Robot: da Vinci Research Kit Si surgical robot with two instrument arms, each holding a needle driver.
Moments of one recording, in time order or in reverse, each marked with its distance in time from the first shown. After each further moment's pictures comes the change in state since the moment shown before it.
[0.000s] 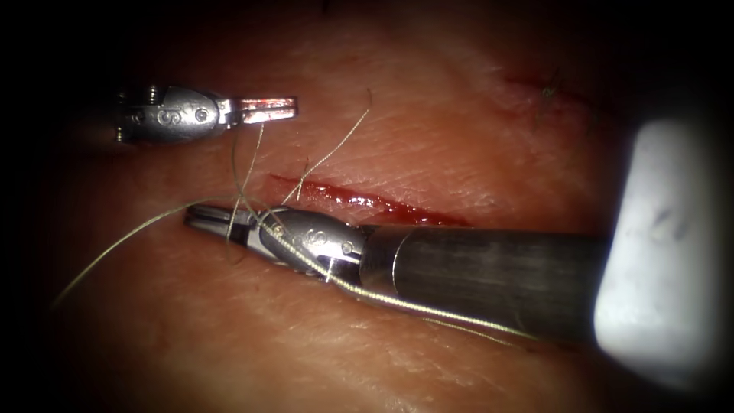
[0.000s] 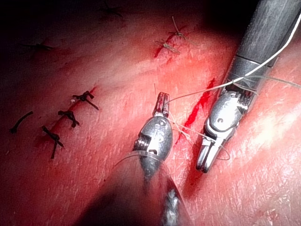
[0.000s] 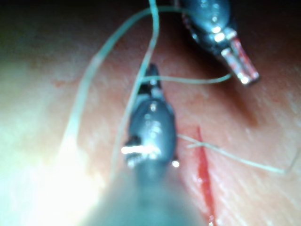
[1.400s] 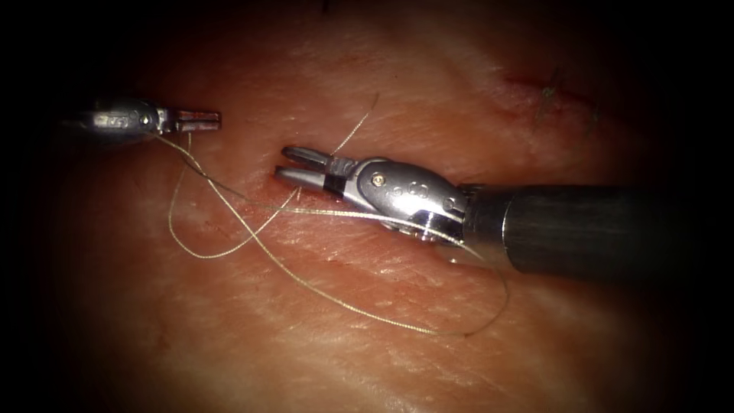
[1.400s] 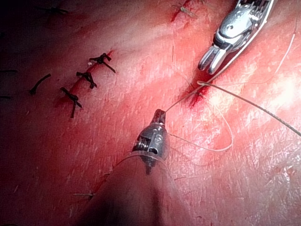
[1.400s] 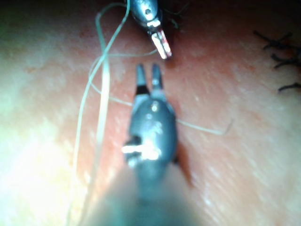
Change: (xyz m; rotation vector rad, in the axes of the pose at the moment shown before) right arm 0.003 0.007 -0.008 -0.109 -0.055 -0.018; left arm -0.006 0.000 -0.008 0.019 -0.356 -0.014
